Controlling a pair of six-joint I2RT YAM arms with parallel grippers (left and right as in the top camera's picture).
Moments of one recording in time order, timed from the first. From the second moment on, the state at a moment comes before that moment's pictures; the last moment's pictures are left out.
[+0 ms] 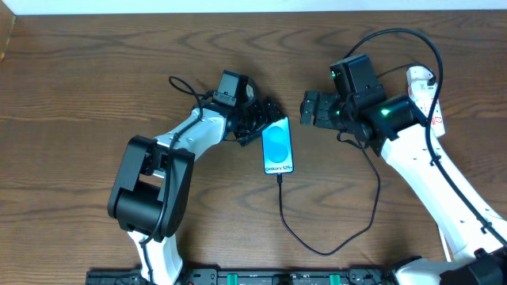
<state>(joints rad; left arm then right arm) -0.35 1.97 1.17 -0.27 0.51 -0.90 0.43 1.52 1.32 -0.80 -0.02 0.57</state>
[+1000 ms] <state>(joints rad) -0.30 1.42 1.14 -0.79 0.19 -0.33 0.43 1.52 1.32 -0.81 -0.02 0.57</state>
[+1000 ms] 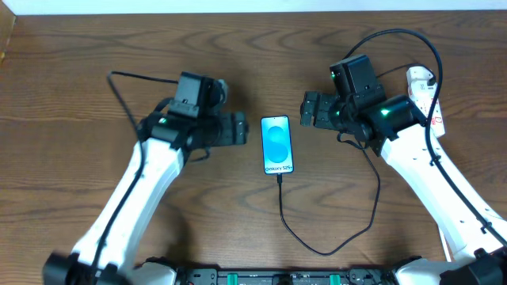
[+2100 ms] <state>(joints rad) -0.29 1.21 1.14 -0.87 -0.03 -0.25 0.42 1.52 1.32 -0.80 -0.02 0.57</state>
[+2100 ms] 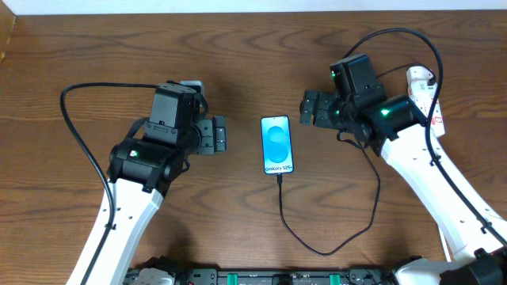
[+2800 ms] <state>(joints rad) -0.29 1.21 1.14 -0.87 -0.03 -0.25 -0.23 1.52 1.38 -0.89 -0.49 0.22</state>
